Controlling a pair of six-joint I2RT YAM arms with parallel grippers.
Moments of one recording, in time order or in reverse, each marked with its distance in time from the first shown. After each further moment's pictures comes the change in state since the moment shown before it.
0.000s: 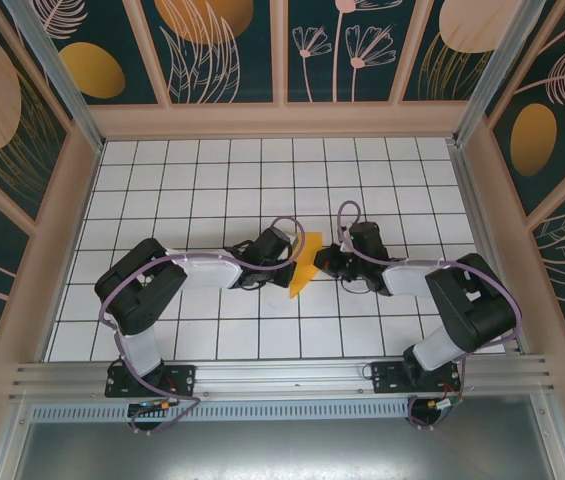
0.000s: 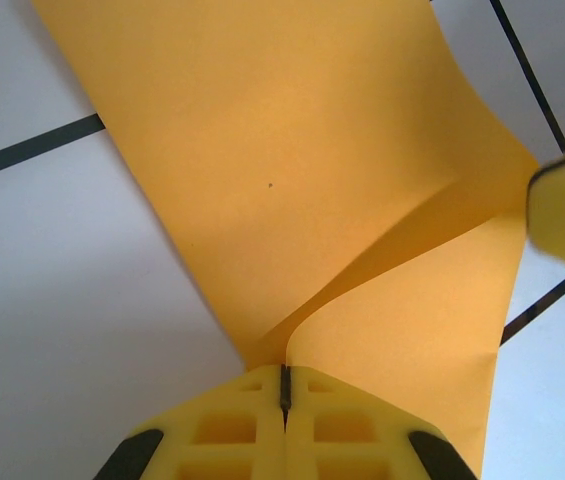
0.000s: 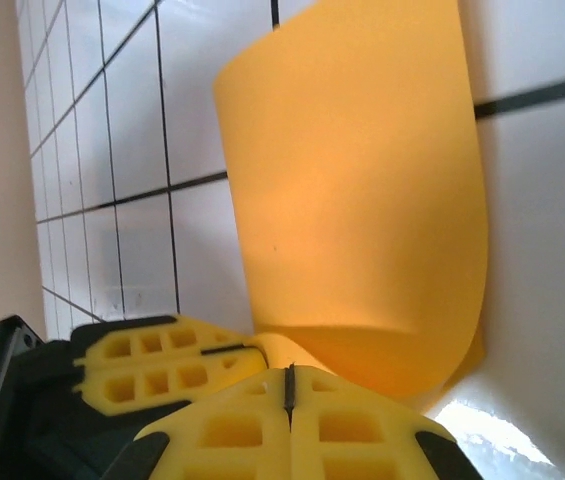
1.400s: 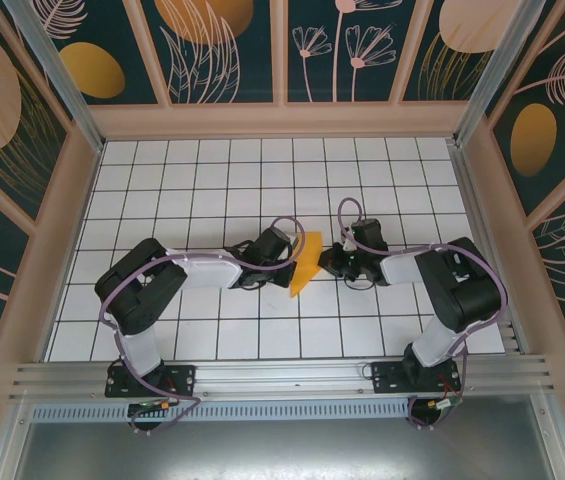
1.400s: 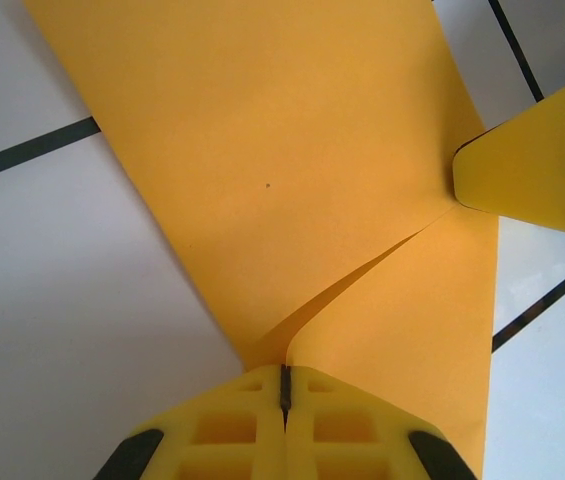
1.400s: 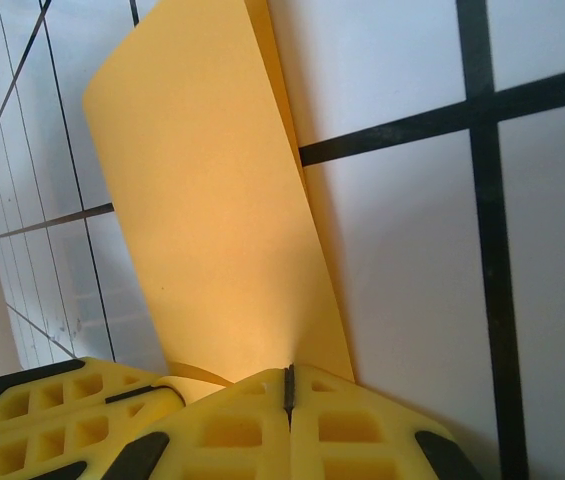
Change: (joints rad) left arm 0.000 0.001 0.000 0.002 0.000 0.001; right arm -0.063 0.124 0.057 -0.067 -0.032 -0.038
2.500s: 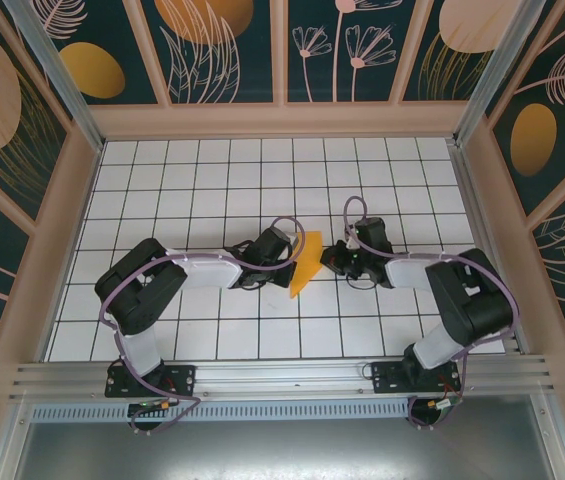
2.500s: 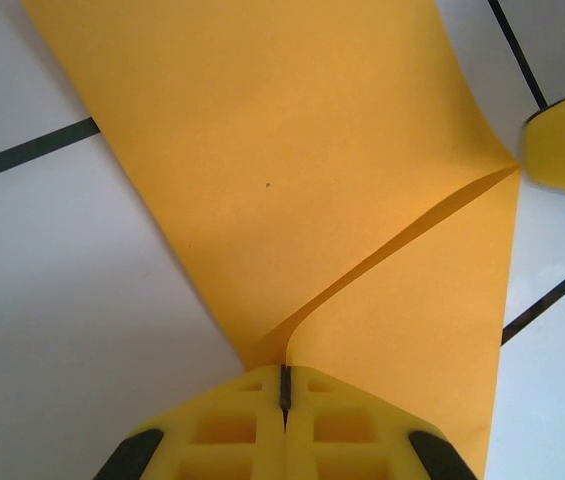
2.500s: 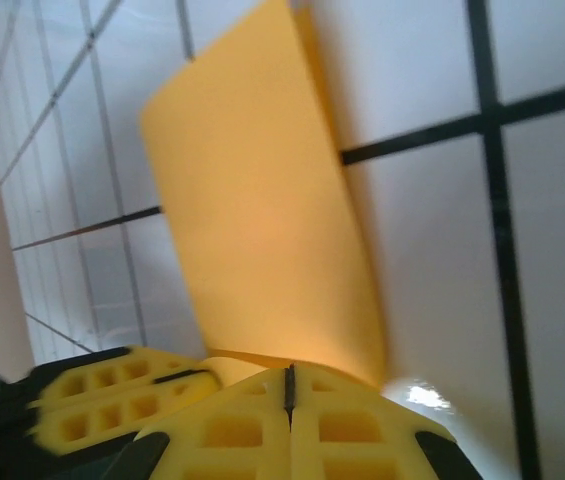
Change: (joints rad) left arm 0.000 0.000 0.000 0.000 0.000 0.002; right arm 0.003 -0.111 -0.015 -0.034 0.018 0.026
